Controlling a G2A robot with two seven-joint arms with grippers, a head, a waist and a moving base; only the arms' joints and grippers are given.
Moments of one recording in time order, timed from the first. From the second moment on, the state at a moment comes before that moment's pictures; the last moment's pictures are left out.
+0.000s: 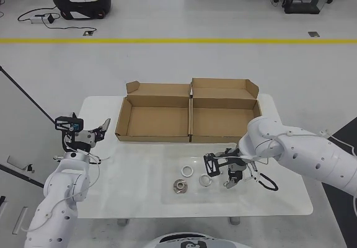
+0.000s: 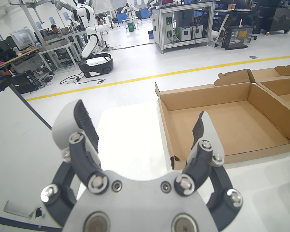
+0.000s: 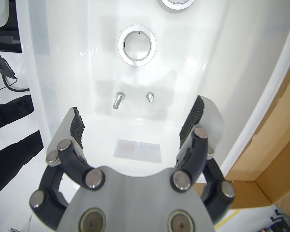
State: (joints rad) left arm 1.73 -1.15 -1.60 -1.80 1.33 0.00 0.00; right arm -0.53 -0.73 0.17 -1.71 -0.53 -0.79 1.03
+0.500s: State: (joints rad) left arm 1.73 -1.15 -1.60 -1.80 1.33 0.00 0.00; right arm -0.53 -0.73 0.17 -1.72 -0.53 -0.79 1.03
